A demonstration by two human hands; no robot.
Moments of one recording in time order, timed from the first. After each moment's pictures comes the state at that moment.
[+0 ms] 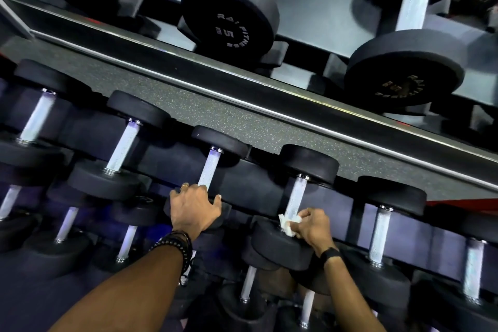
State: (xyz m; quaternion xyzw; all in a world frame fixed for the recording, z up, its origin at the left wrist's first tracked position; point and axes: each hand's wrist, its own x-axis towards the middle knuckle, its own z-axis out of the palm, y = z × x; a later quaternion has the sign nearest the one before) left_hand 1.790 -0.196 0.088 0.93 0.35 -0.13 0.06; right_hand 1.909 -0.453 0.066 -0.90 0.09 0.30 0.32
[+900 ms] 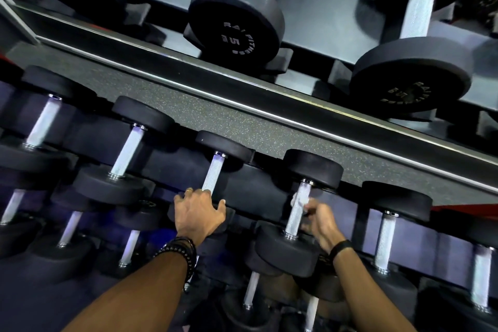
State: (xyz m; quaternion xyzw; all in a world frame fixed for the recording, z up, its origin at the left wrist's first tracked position) left_hand 1.791 -0.194 0.086 0.93 0.34 -0.13 0.06; right_hand 1.935 -0.429 0.085 -0.69 0.25 0.37 0.57
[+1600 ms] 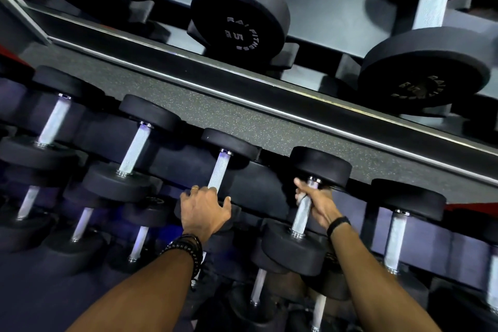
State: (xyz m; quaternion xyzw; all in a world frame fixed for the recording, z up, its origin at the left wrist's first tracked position) left_hand 1.790 -0.196 0.089 0.93 0.35 -0.13 0.05; right_hand 1.962 -0.407 0.071 -0.65 0.22 0.38 0.62
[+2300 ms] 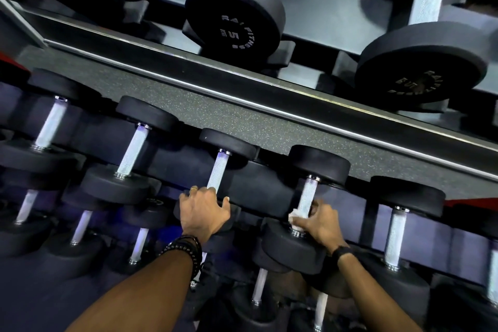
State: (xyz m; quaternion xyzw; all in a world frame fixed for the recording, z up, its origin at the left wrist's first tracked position) left_hand 1.790 -0.196 0.088 0.93 0.35 -0.13 0.06; right_hand 1.922 -0.445 0.068 -0.91 -0.02 0.27 0.31
